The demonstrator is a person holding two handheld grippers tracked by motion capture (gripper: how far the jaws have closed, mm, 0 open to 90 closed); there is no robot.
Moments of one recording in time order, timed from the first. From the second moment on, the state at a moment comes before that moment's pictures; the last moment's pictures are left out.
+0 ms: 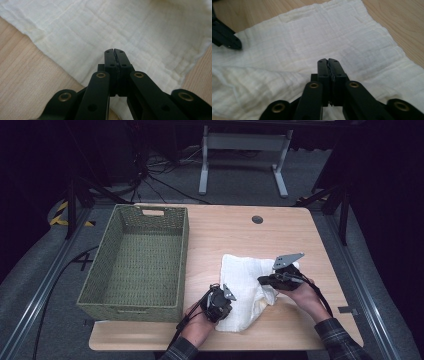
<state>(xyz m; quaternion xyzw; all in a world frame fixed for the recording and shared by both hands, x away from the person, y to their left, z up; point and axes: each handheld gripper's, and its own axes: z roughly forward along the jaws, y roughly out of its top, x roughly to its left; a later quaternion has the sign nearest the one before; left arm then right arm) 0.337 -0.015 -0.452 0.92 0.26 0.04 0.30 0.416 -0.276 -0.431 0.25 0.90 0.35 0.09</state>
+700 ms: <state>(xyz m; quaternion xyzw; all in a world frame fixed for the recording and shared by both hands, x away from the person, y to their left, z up) 0.337 -0.015 -0.452 0.92 0.26 0.04 0.30 0.358 -0.327 -0.443 0.27 0.90 0.34 0.06</state>
